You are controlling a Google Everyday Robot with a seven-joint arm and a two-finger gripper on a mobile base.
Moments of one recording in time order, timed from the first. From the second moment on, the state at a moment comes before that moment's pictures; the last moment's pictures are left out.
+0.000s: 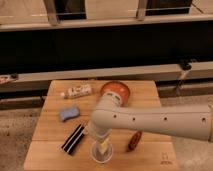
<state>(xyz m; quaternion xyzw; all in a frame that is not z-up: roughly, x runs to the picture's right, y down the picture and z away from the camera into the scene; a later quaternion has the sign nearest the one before) -0.059 0.271 0.645 -0.30 -0.27 -0.32 0.86</state>
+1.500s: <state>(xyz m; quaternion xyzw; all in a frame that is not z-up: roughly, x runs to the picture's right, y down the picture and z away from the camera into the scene) -0.093 0.311 0.663 -0.22 -0.25 -0.40 0.85</state>
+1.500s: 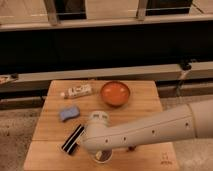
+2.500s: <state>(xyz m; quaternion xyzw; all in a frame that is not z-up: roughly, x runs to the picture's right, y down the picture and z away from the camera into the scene) -0.092 0.308 0.675 -0.22 -0.22 -0.42 0.85</state>
